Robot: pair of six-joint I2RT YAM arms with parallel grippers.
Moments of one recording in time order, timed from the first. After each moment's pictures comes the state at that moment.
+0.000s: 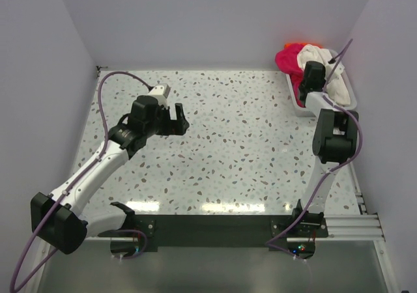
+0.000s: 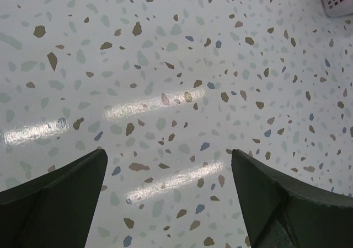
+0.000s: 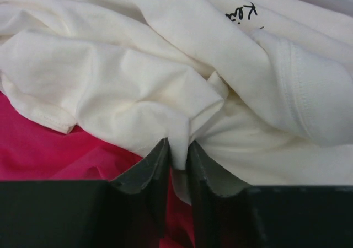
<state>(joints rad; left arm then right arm) -0.46 1.17 1.00 -0.41 0.01 -0.38 -0.09 2.07 1.51 0.14 0.58 0.59</state>
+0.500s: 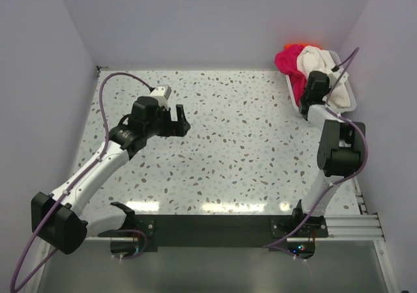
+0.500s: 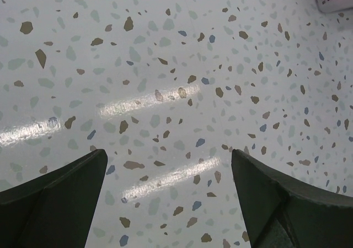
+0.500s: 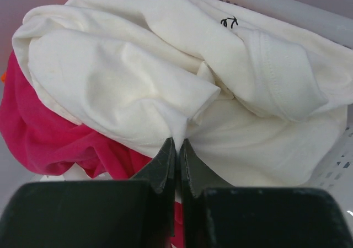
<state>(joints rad) -0.46 1.17 0.99 -0.40 0.04 -0.38 -0.10 1.90 1.24 0.34 0.56 0.56</state>
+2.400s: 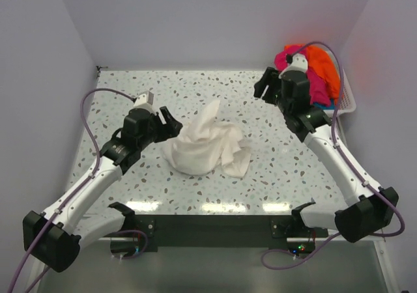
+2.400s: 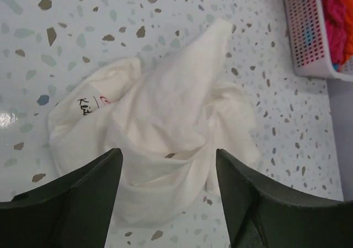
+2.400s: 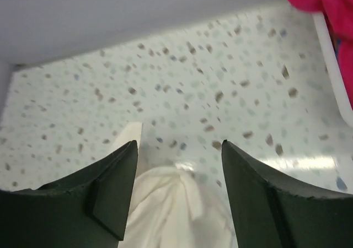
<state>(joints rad) -0.46 1.01 0.85 -0.30 -0.07 -0.64 0.44 1.28 1.33 -0.31 0.25 0.45</state>
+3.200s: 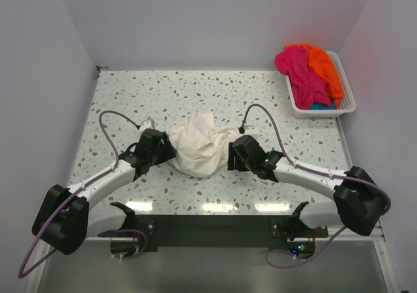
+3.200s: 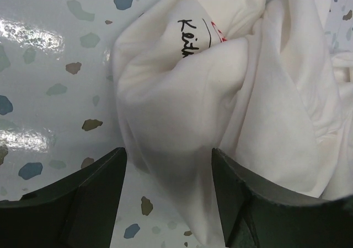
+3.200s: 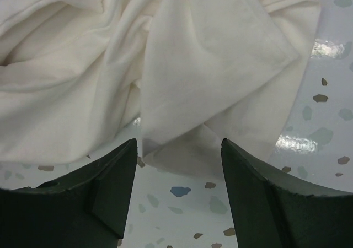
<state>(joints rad) -0.46 1.16 0.53 -0.17 -0.20 -0.78 0.82 1.30 0.68 -0.27 0.31 0.69</state>
